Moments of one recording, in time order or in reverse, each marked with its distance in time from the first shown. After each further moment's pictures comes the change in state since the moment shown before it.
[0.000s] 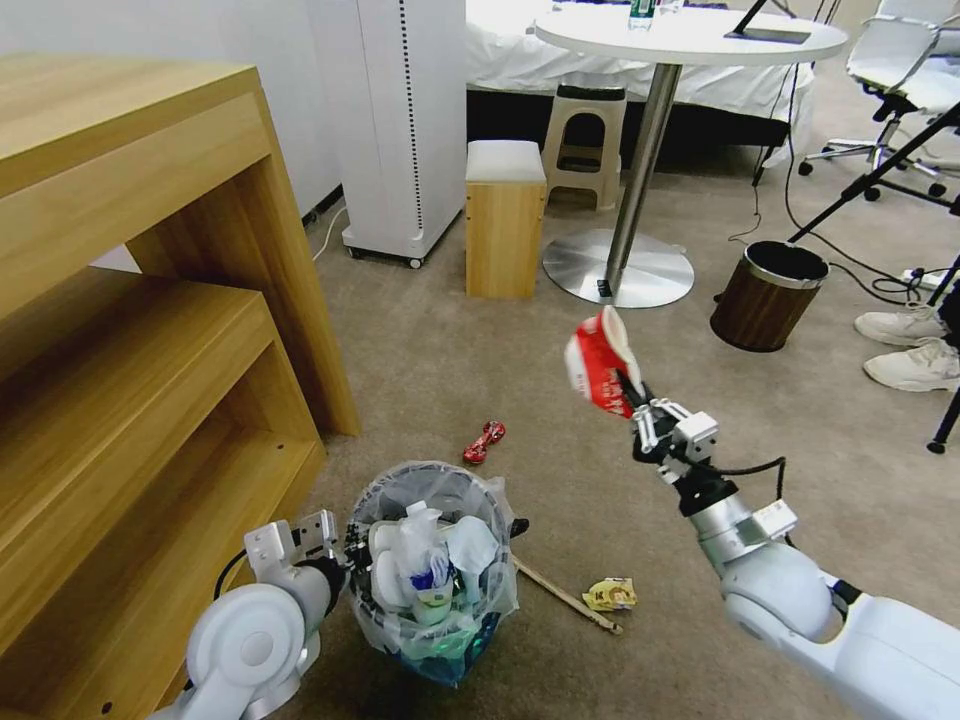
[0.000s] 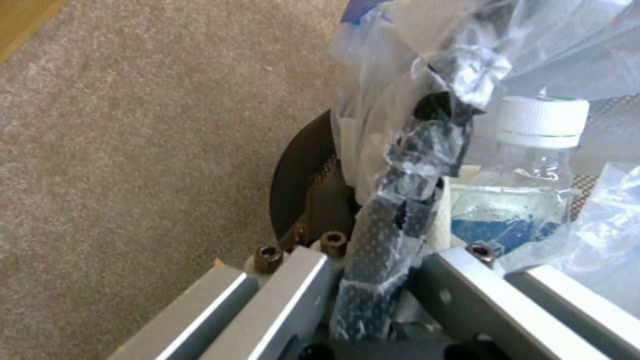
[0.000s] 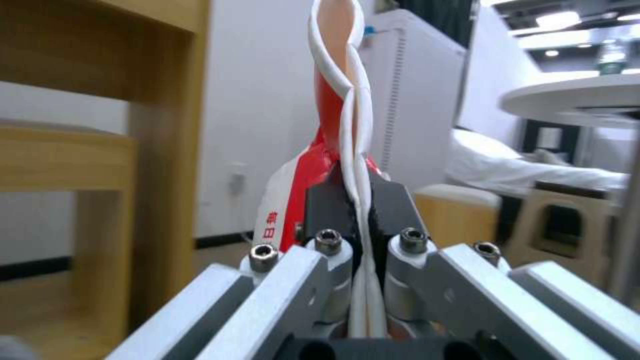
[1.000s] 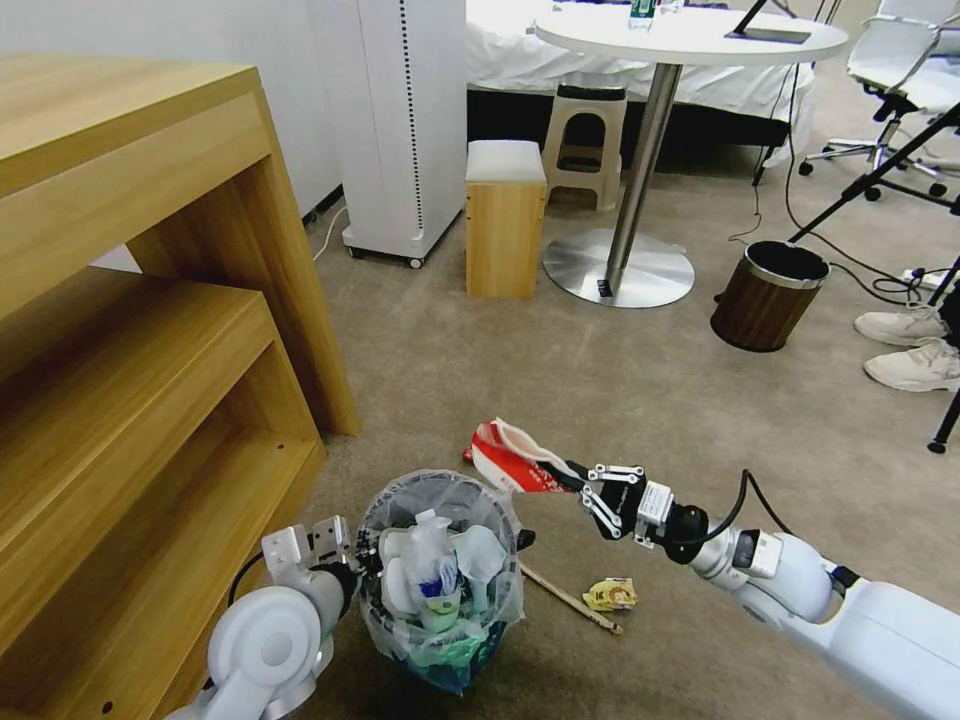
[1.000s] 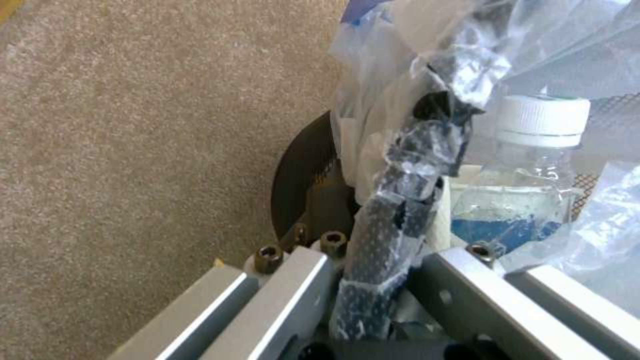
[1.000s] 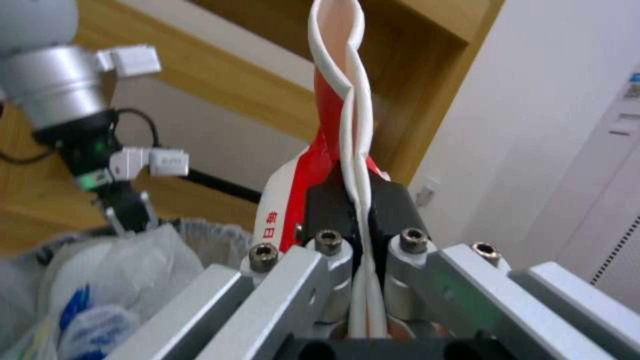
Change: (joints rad) left arm -0.017 -0.026 0.039 0.038 0.037 0.005 0.003; right arm 0.110 -0.039 -0.072 -0.143 -0.043 0.161 -0.616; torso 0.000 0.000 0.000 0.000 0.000
